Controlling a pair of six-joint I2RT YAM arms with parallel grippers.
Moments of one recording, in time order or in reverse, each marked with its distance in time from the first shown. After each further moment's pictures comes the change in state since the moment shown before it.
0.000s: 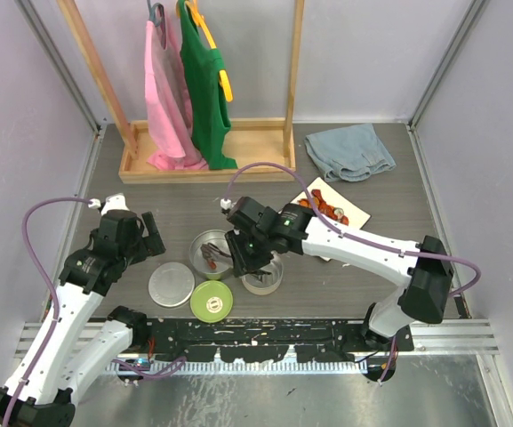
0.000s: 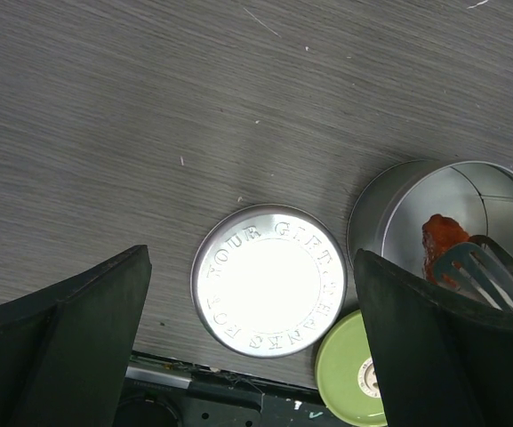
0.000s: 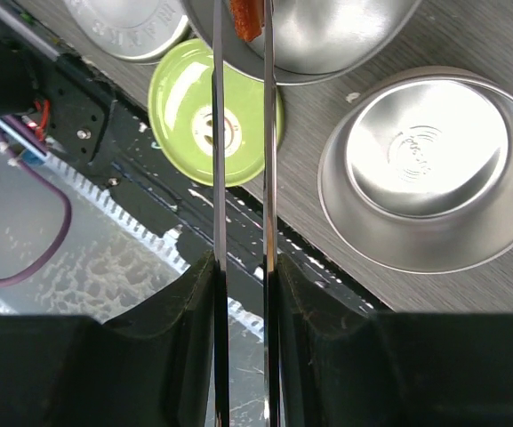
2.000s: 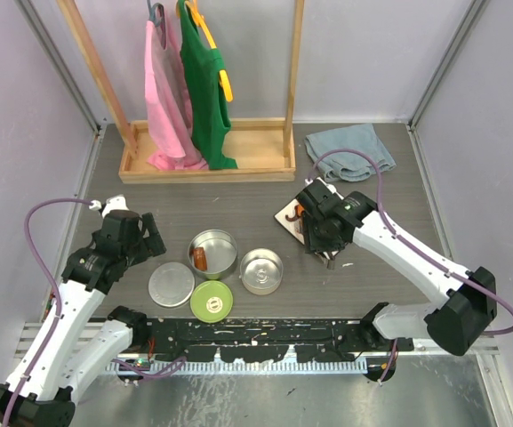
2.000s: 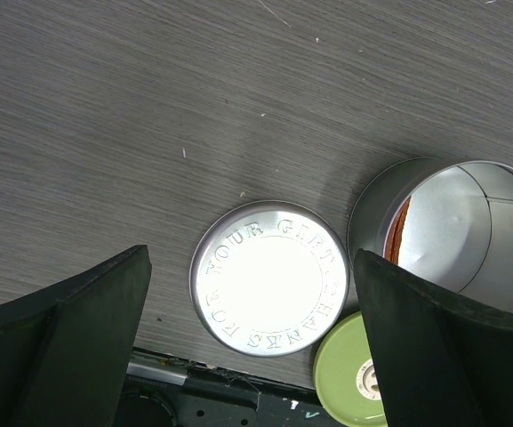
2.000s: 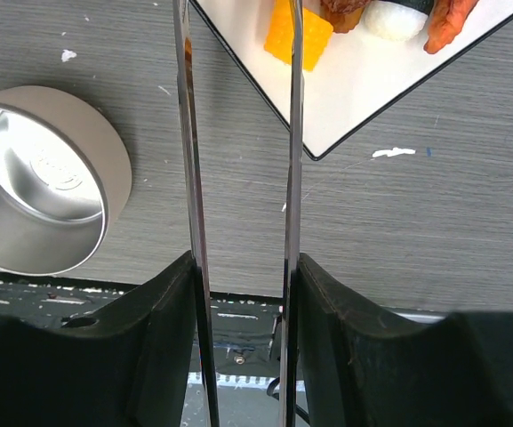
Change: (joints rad) left arm 0.000 0.016 -0.014 -0.004 -0.008 -0.034; right arm -0.401 -0.271 -0.228 -0.232 0.288 -0.048
